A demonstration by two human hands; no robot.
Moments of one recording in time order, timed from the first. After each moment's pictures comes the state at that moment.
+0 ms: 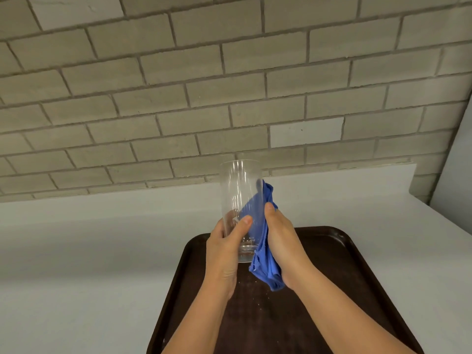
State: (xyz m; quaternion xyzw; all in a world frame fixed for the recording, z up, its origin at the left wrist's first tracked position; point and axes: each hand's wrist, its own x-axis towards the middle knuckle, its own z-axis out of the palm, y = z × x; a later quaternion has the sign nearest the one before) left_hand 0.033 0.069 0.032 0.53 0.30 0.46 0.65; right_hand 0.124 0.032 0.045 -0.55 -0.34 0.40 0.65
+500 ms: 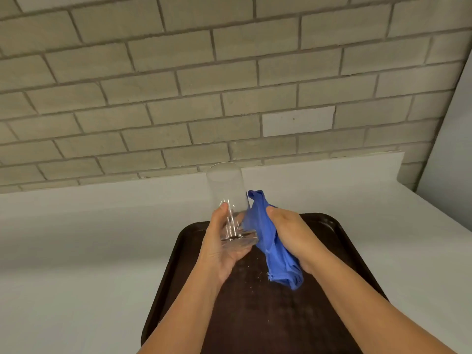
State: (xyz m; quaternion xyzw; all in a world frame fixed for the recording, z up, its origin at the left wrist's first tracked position) left_hand 0.035 0.078 0.017 0.38 0.28 0.37 0.80; right_hand 0.156 0.009 0.035 -0.66 -0.41 0.35 0.52
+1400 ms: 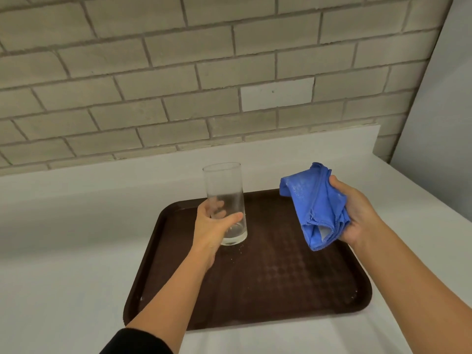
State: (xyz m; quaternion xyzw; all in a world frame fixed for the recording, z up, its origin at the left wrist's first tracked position) left_hand 0.050 0.086 -0.040 0.58 0.41 0.39 0.59; right_hand 0.243 -0.057 0.015 -0.43 -0.12 0.48 0.75
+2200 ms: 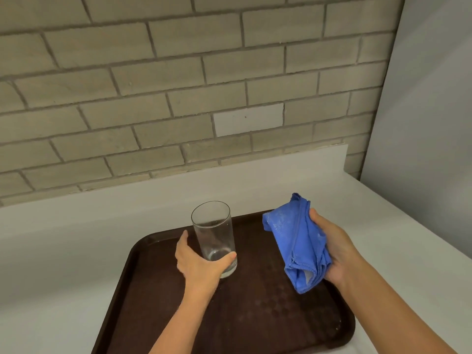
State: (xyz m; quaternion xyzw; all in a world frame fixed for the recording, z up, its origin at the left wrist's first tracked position) left_hand 0.073 0.065 -0.051 0.64 0.50 0.39 0.43; right_hand 0.241 -0.068 0.006 -0.44 -0.08 0.48 0.75
